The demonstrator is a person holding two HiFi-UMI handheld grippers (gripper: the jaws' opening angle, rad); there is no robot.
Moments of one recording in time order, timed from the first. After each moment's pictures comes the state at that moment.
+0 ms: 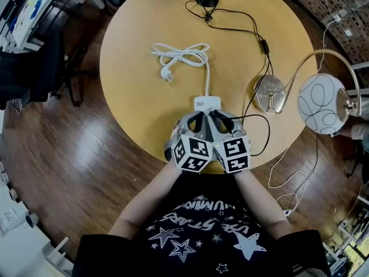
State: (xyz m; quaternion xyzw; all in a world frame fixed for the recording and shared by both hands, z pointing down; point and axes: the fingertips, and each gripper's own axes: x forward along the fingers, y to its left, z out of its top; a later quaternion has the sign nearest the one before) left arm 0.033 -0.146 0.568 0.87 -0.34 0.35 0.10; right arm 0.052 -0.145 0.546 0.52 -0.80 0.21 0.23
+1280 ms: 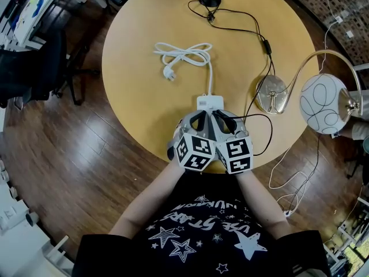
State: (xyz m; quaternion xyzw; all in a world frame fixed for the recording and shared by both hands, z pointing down) left arm 0.034 -0.147 0.568 0.87 -0.34 0.35 0.11; right arm 0.057 -0.143 0.545 0.53 -0.79 0.21 0.23
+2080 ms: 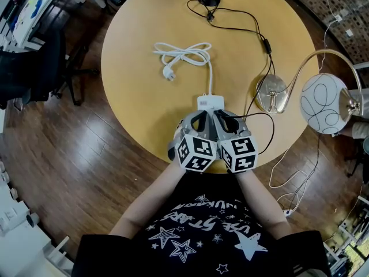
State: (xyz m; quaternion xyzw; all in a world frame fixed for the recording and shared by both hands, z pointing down) left arm 0.037 -0.147 0.569 0.87 -0.34 0.35 0.10; right arm 0.064 -0.143 0.550 0.54 -0.78 0.26 0.18
